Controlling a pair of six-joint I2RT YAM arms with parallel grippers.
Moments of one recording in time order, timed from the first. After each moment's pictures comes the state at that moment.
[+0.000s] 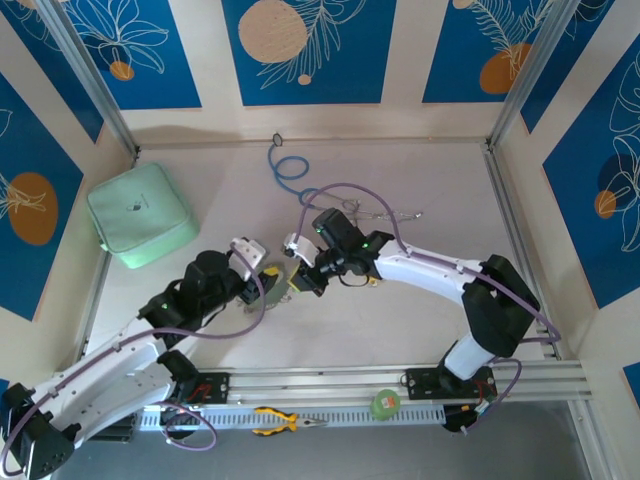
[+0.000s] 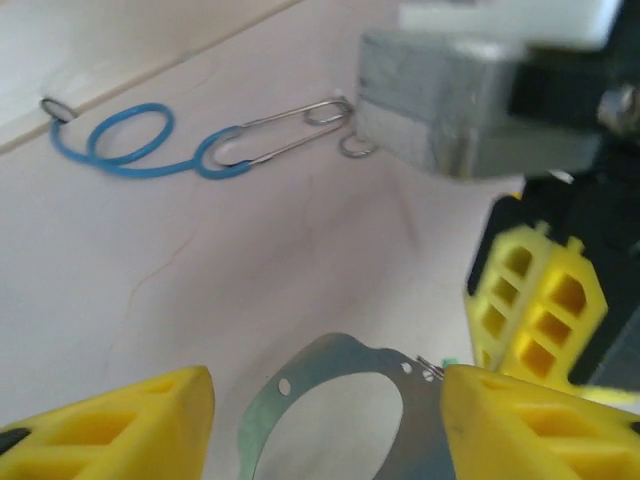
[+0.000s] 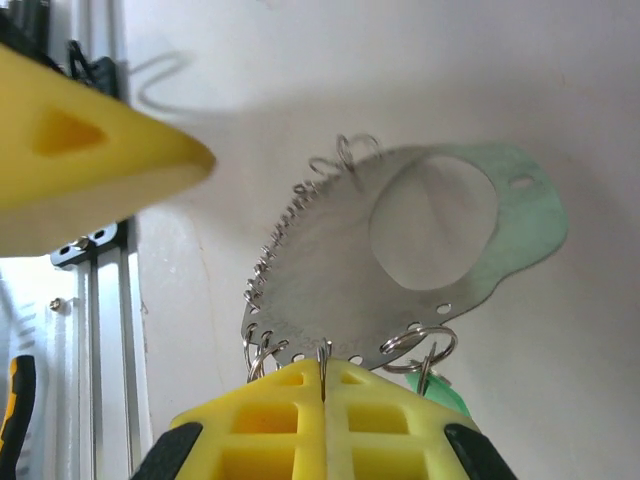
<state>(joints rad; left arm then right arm) -0.73 0.76 0.56 -0.27 -0.05 0.12 0.83 1.57 1.04 -0.33 -0.57 -0.15</state>
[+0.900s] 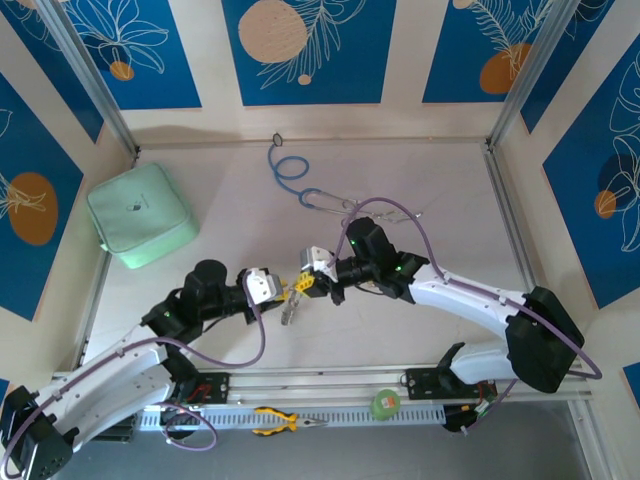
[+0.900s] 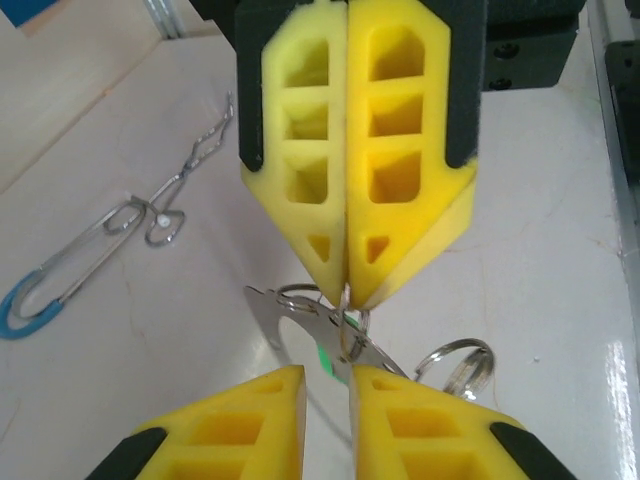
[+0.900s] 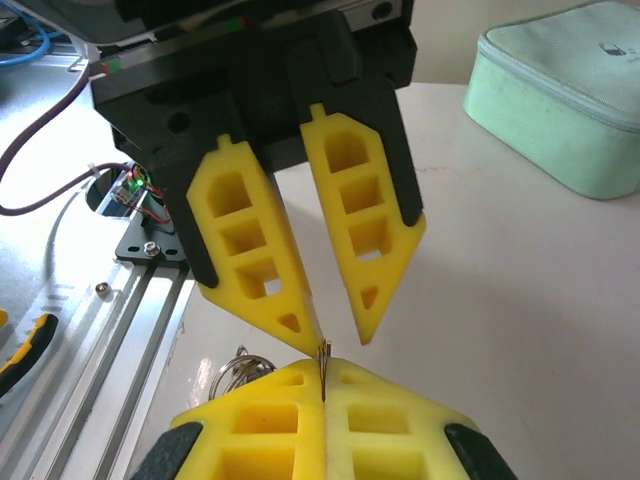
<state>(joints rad) -0.73 0.72 0.45 -0.13 0.38 0.41 0.80 1.30 0.79 -0.02 -0.77 -0.43</state>
